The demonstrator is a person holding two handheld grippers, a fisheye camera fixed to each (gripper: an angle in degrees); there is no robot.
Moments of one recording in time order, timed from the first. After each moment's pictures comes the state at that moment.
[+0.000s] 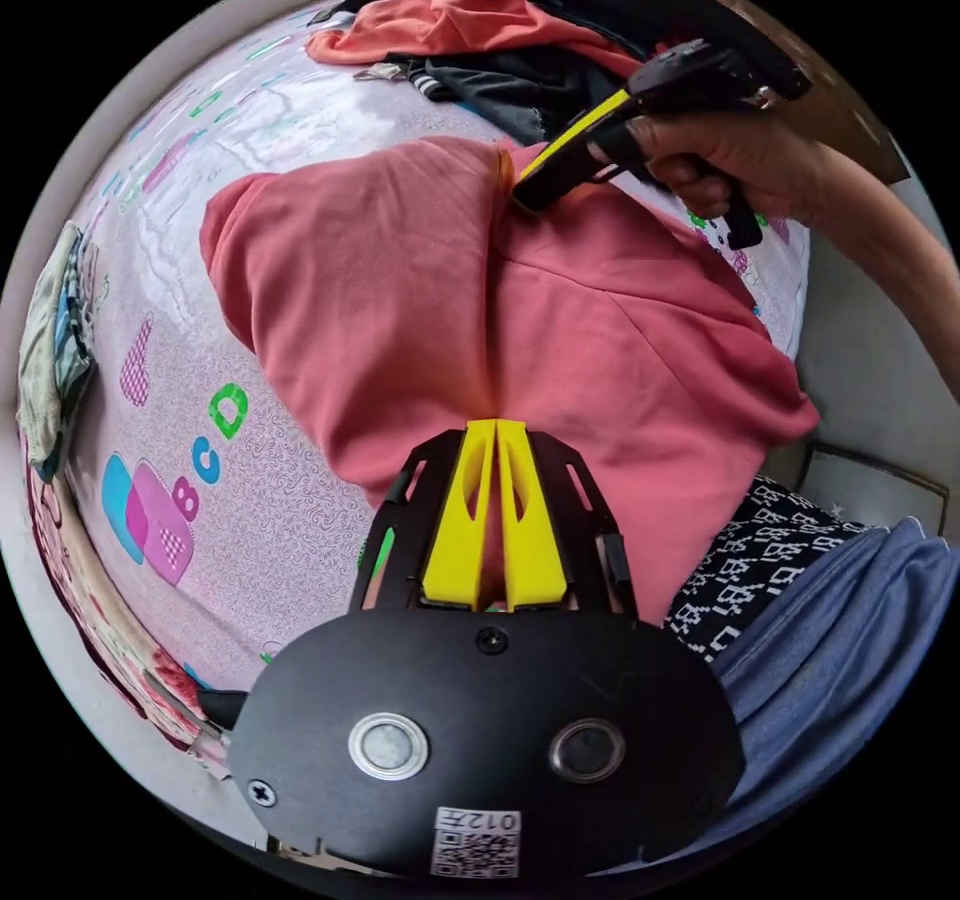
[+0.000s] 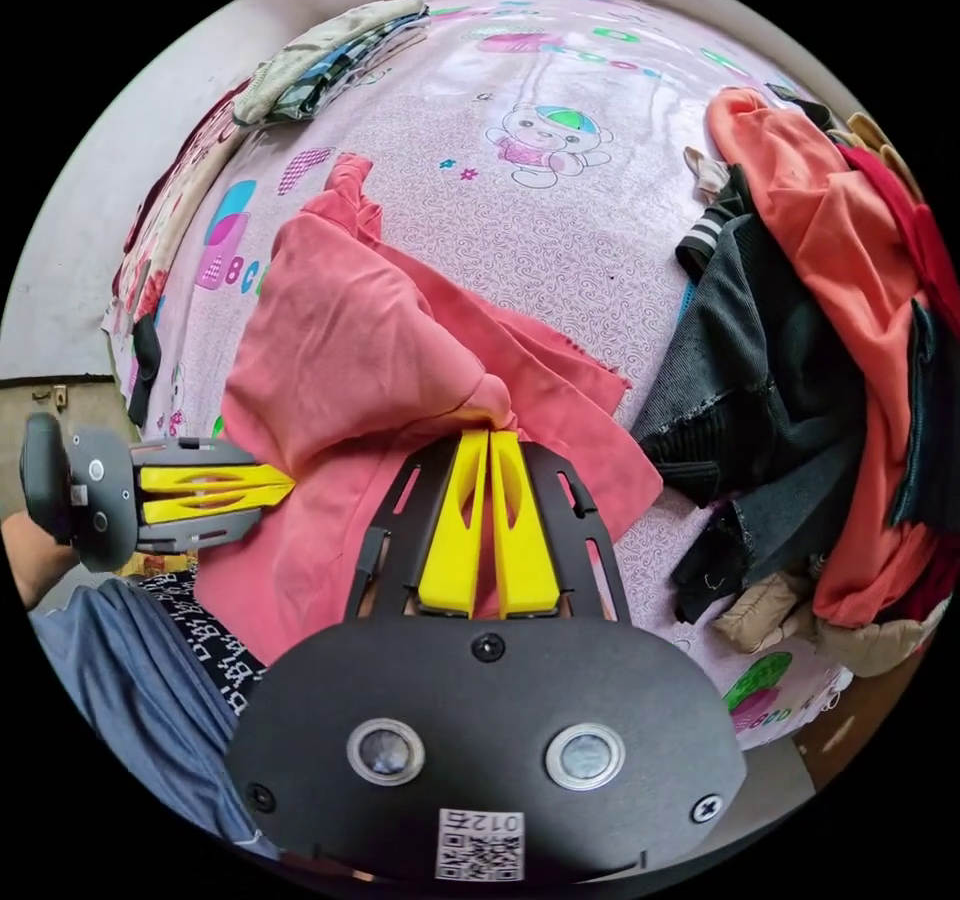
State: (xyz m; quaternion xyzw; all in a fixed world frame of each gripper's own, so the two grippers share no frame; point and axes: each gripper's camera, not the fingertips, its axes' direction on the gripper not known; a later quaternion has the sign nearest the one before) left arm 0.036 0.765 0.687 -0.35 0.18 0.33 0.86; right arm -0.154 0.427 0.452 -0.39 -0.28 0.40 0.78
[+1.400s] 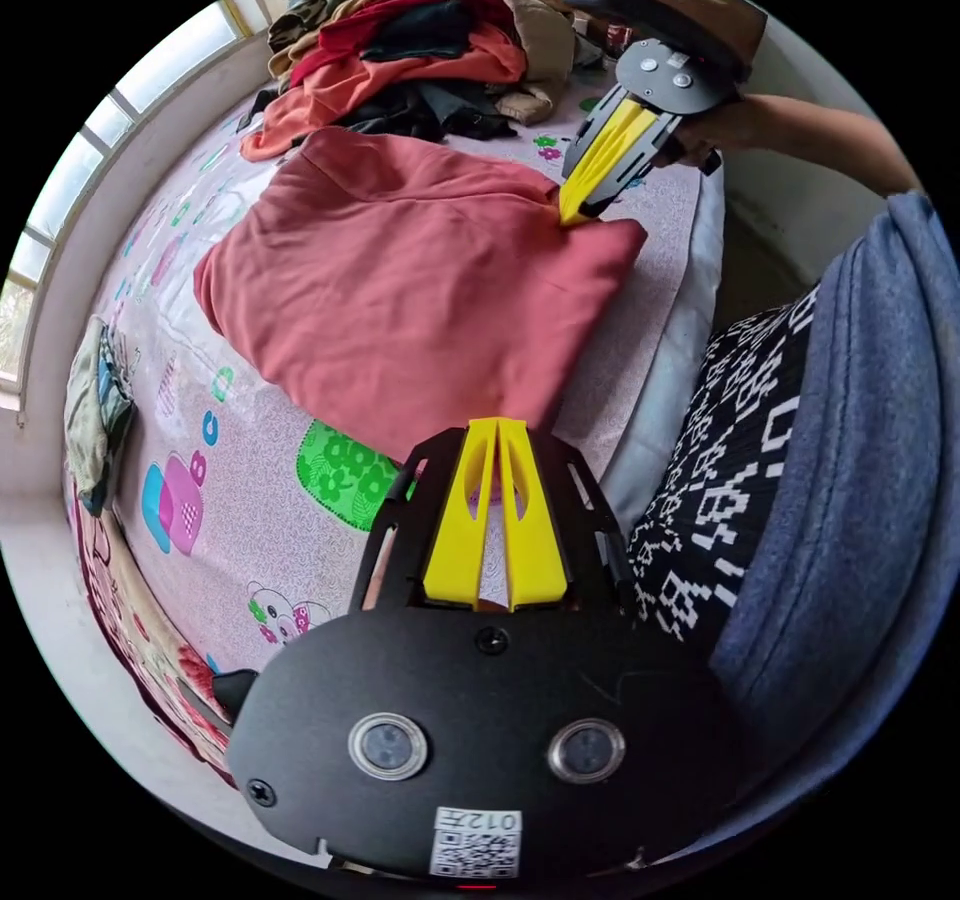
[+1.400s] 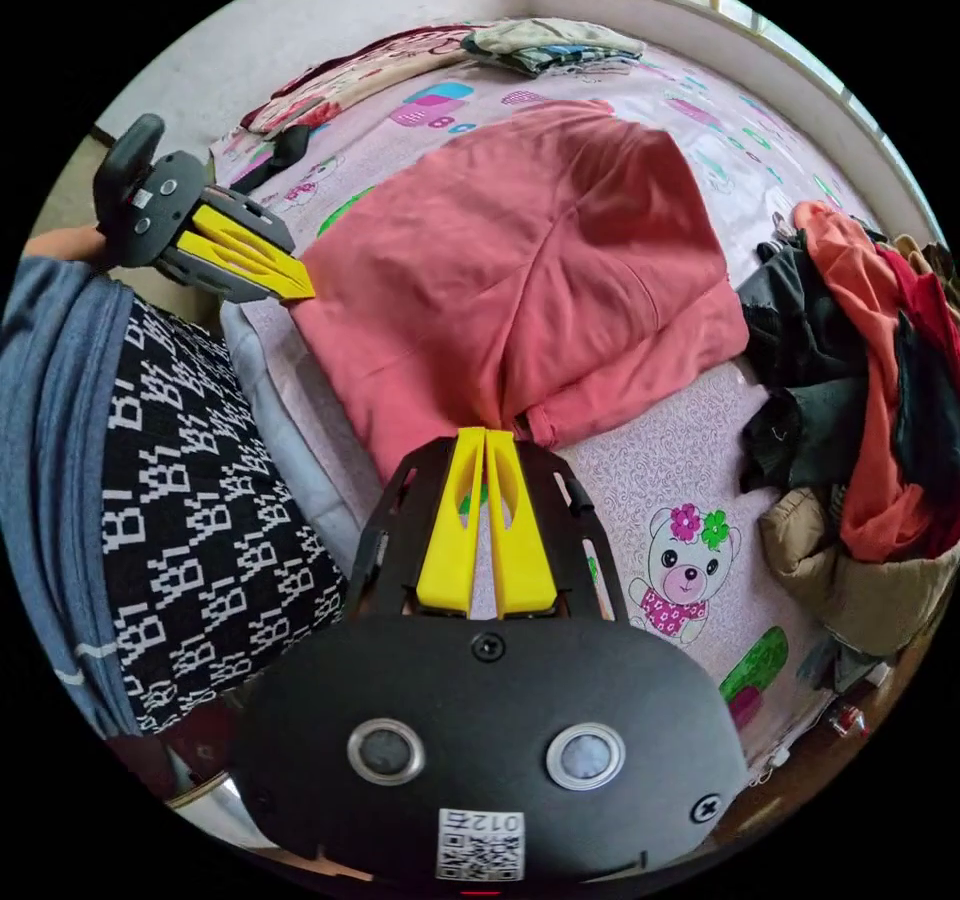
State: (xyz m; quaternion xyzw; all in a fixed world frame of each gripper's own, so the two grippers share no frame) left arm -0.040 0.875 0.564 -0.24 0.16 0.44 0.85; right arm -0.365 0.403 0.234 -0.31 -0.34 0.24 0.85
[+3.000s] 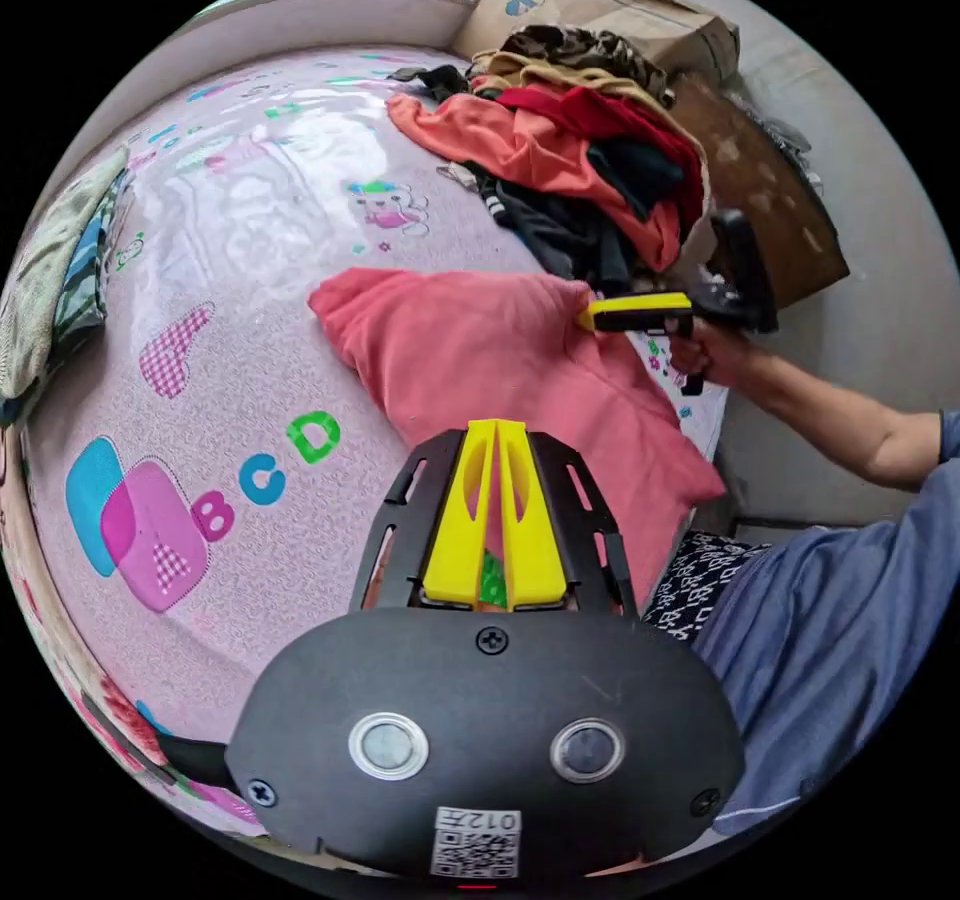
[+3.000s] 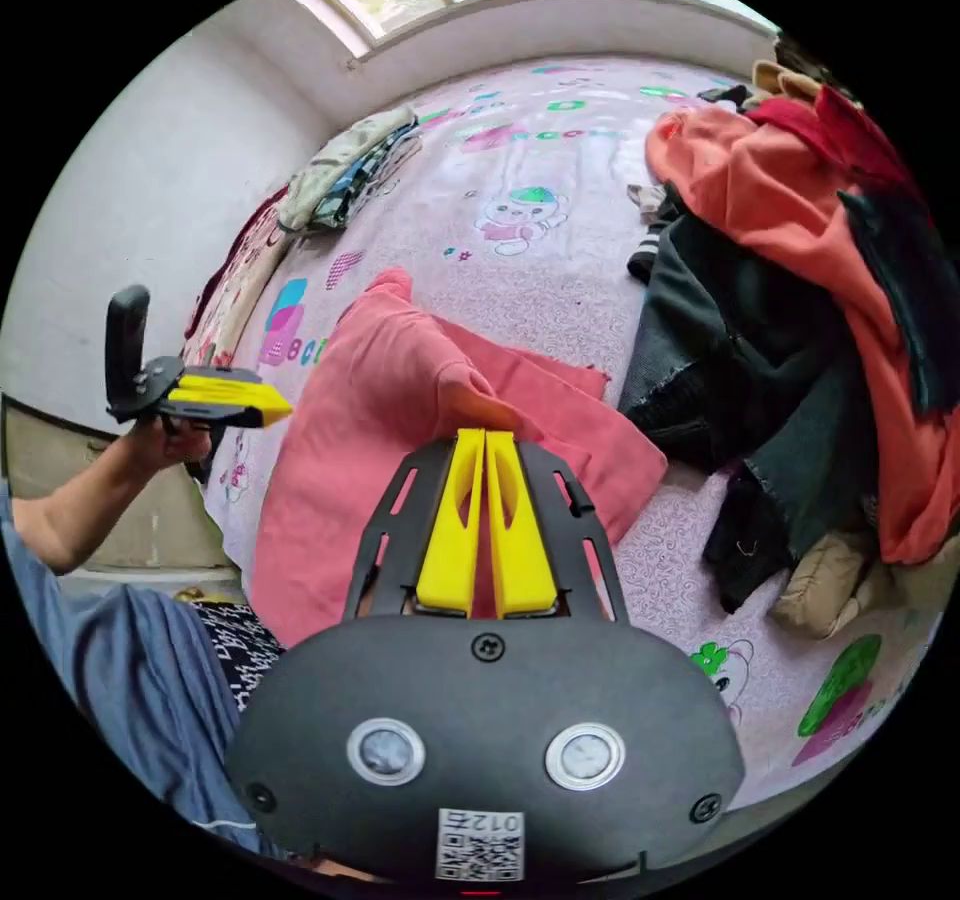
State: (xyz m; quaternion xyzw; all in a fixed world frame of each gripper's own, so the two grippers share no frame) left arm -0.194 0.700 0.725 -0.28 0.28 0.22 0.89; right arm -0.139 0.573 0.268 -0.25 -0.30 0.55 0.74
